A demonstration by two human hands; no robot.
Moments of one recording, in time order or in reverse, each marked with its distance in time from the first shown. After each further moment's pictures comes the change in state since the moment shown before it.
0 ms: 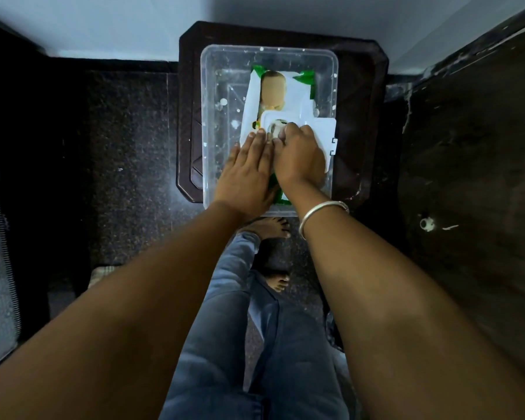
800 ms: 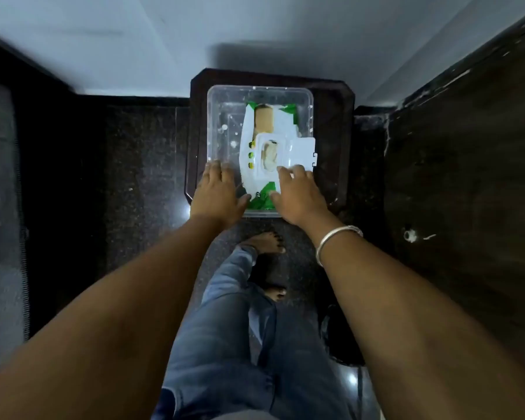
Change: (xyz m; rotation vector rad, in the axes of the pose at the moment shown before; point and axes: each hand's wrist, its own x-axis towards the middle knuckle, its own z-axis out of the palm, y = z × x) left_hand -0.049 -0.002 -0.037 -0.159 -0.016 -0.305; right_hand -0.054 0.025 -0.054 -0.199 -0.372 -0.260
